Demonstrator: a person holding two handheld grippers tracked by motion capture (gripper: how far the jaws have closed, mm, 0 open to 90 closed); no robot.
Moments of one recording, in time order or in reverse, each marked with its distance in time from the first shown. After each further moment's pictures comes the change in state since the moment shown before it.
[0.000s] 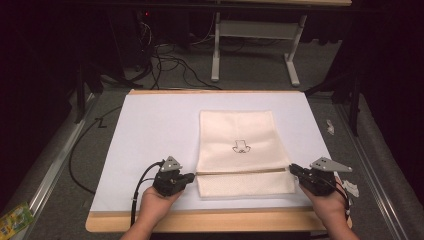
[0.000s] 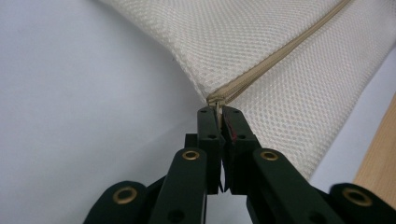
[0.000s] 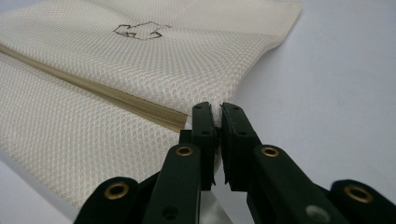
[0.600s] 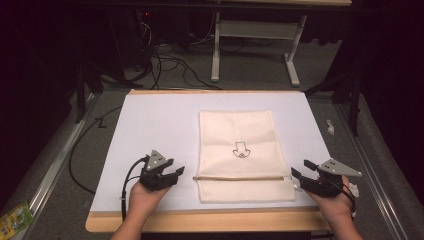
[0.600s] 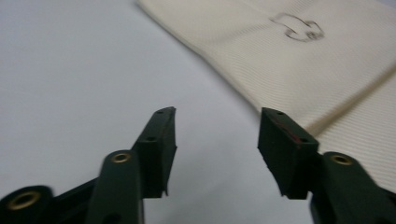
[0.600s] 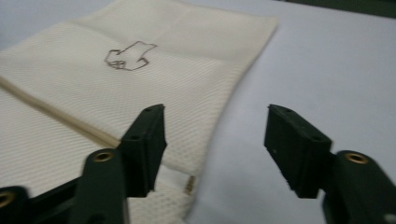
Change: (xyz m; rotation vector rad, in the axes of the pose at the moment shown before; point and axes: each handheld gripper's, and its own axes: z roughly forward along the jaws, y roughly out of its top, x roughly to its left) left arm 0.025 0.000 -0.031 -0.135 0.240 0.037; right arm -0.014 -0.010 -0.009 -0.079 -0.028 0.002
